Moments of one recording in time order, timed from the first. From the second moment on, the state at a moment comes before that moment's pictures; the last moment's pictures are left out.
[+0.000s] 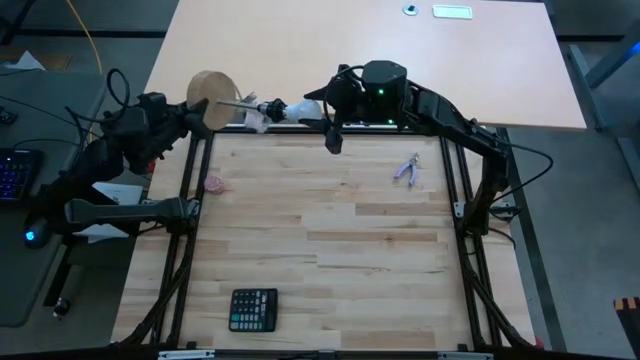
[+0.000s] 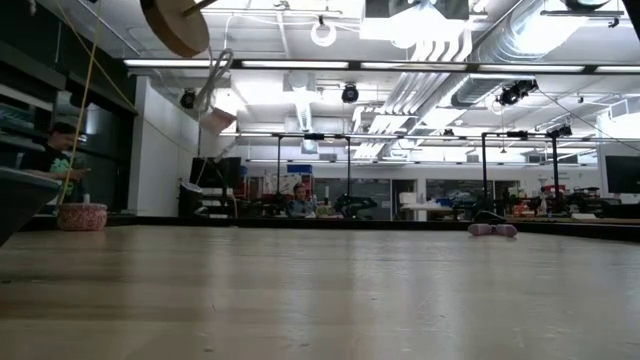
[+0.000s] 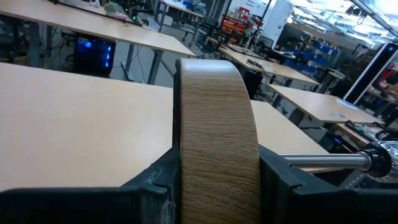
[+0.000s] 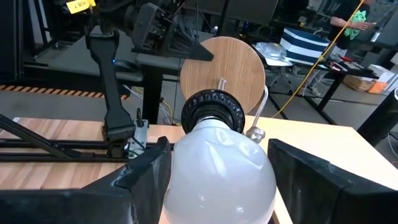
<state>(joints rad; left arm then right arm) 0.37 0.70 1.17 -0.60 -0.70 -0.43 -0.23 1.80 2.21 -0.64 -0.04 -0.24</state>
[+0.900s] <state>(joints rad) 0.37 0.71 1.18 -0.38 -0.75 -0.09 -0.23 1.80 2.21 -0.55 -0.07 0.20</state>
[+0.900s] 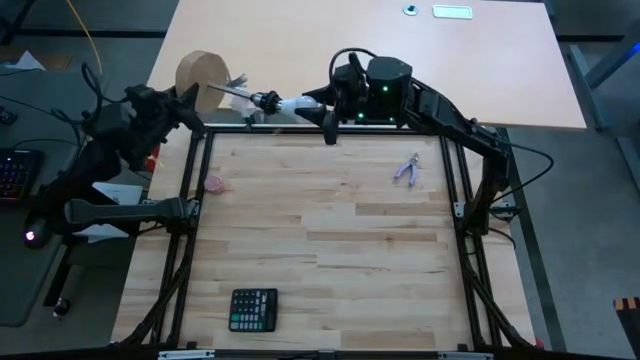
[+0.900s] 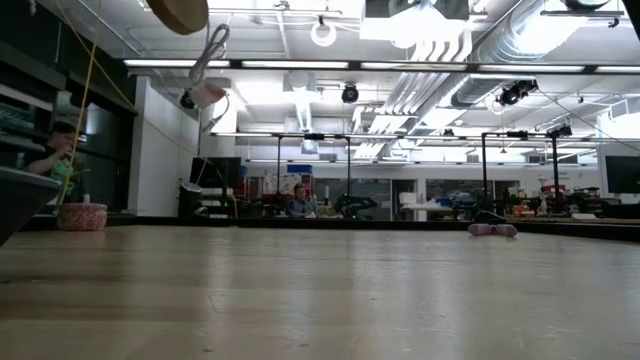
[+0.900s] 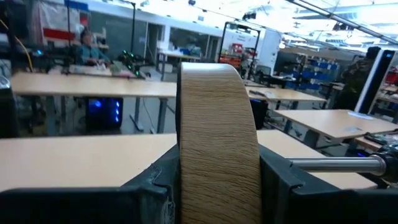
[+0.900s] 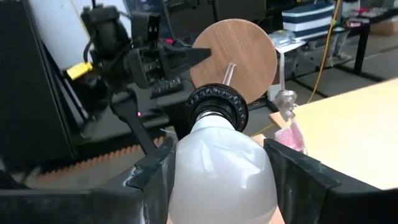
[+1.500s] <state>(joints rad) 0.28 0.83 1.18 -0.10 -0.93 0.27 -0.23 1.80 2.21 -0.53 0.04 0.63</state>
